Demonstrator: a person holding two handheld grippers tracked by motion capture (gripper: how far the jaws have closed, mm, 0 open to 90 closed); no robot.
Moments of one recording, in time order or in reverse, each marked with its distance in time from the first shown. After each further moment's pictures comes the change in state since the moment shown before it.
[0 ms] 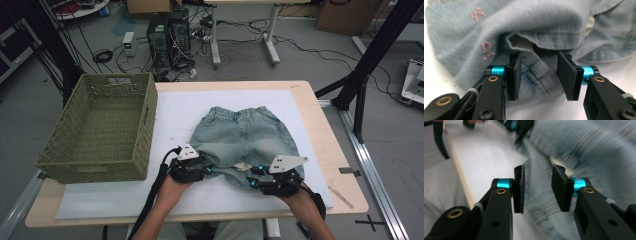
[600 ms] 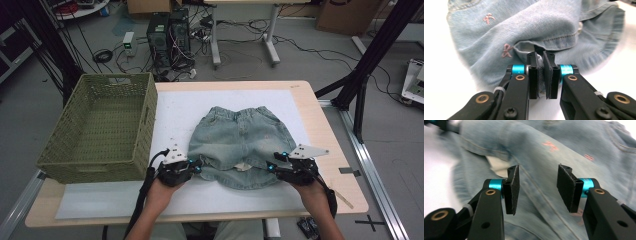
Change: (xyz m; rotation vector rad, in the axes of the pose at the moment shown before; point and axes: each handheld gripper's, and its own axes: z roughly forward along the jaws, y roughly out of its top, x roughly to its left) left arm 0.010 -0.011 -0.047 -0.087 -0.046 -0.018; right arm -0.044 -0.021 -0.021 -0.013 -0.242 0.169
